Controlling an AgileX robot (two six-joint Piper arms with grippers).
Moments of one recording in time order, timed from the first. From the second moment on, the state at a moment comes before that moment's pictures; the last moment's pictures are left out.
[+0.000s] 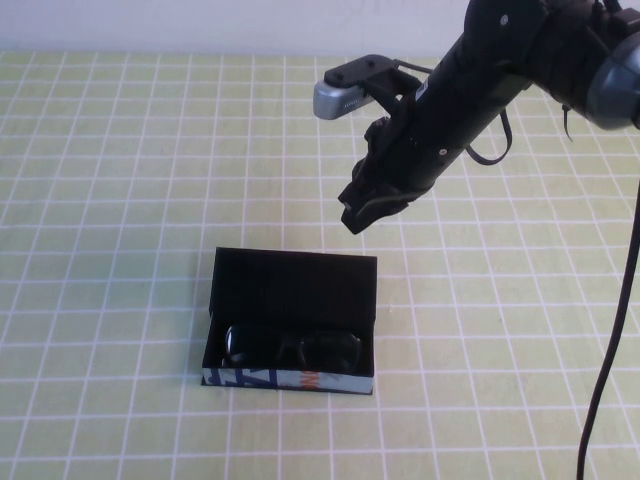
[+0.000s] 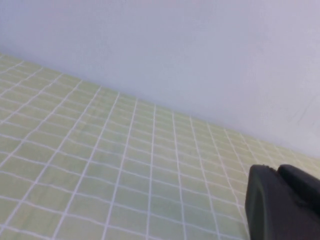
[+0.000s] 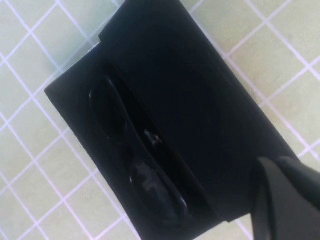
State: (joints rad) right arm 0.47 2.01 -1.88 0.46 1.23 -0.52; left arm -0.03 -0.01 0.03 -0.10 0.05 -0.23
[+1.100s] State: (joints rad) right arm 0.47 2.02 -1.88 0.48 1.23 -0.47; left arm -0.48 1.48 -0.61 -1.24 0.55 1.07
